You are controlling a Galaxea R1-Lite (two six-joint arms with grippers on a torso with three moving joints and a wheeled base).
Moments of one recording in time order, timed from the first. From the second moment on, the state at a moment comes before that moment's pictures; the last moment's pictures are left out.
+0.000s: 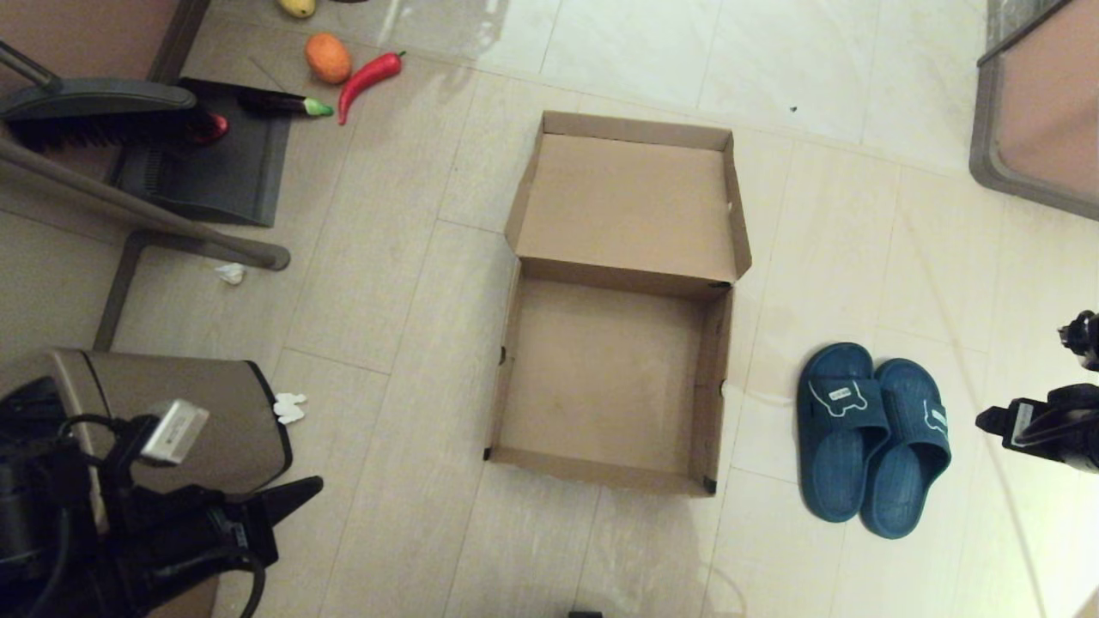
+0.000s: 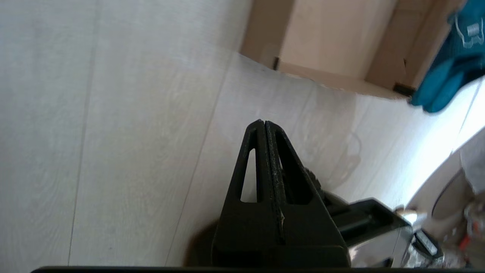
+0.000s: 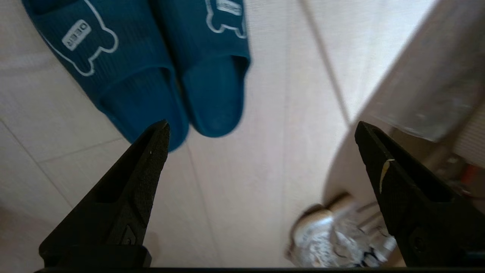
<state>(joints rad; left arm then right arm) -0.04 1.45 -0.18 -0.85 -0.33 -0.12 -0.30 1.62 -0.72 -0.26 -0.25 0.17</state>
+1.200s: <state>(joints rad) -0.17 1.62 -0.24 -0.86 -0.27 -0.10 -0.35 2.24 -0.71 -0.97 0.09 0.28</state>
